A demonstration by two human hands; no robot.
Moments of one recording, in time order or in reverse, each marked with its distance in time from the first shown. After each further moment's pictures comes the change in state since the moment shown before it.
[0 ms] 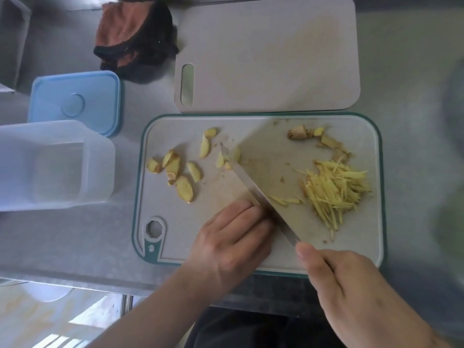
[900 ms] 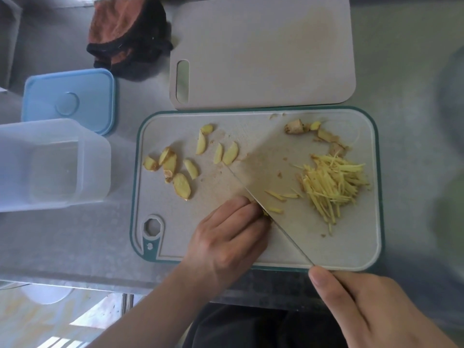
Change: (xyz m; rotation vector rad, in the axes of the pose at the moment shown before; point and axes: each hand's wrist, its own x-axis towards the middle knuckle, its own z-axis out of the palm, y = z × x) left_hand 0.000 -0.001 -0.004 -0.033 -0.016 0.009; right_hand -0.029 -0.001 -0.002 -0.078 0.030 0.106
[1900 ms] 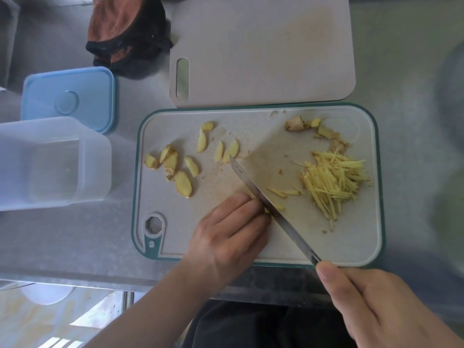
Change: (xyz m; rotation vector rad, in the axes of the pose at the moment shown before) left_hand -0.001 -0.001 0.000 -0.020 0.012 -0.016; right_hand -0.006 0.002 0.001 0.079 0.064 0.001
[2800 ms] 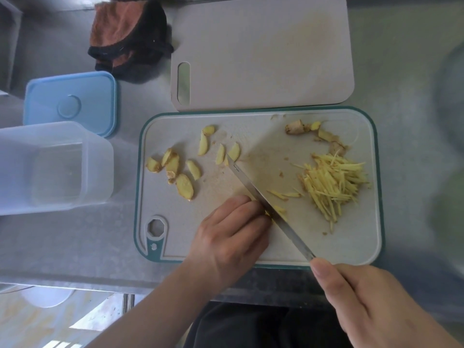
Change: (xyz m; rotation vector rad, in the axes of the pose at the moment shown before) left_hand 0.002 0.000 0.000 -0.028 0.014 -0.020; right_hand 0.009 -0.004 0.001 0.042 -0.048 -0.087
